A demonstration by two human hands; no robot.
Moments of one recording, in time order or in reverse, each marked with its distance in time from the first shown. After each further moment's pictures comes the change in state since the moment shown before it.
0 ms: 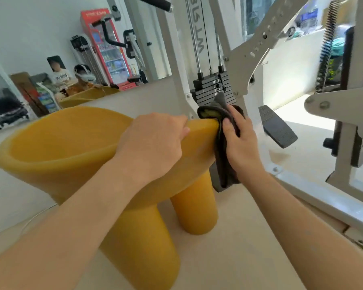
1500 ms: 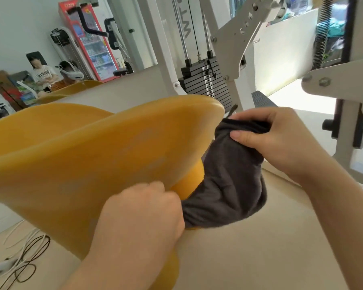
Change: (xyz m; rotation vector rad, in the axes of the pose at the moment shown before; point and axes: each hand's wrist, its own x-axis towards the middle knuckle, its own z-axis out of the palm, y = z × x) left_hand -0.069 0.050 0.045 0.131 -0.314 -0.052; right_hand -0.009 -0.006 -0.072 -0.162 -0.262 0.014
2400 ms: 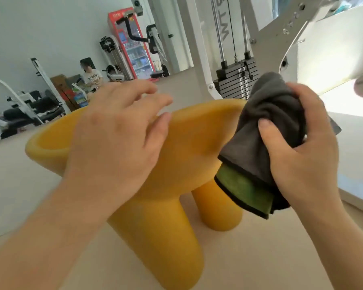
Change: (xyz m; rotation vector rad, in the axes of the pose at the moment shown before) left_hand -0.002 -0.064 -0.069 -0.103 0.569 -0.058; right_hand -0.025 -0.016 0.047 0.118 0.373 -0.236
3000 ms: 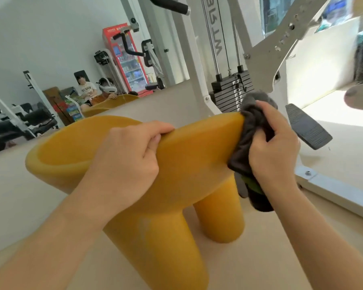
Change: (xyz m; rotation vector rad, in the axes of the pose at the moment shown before) left_hand -0.002 -0.033 0.013 -0.297 -0.157 -0.107; right_hand 0.019 0.014 0.049 -0.113 0.139 0.066
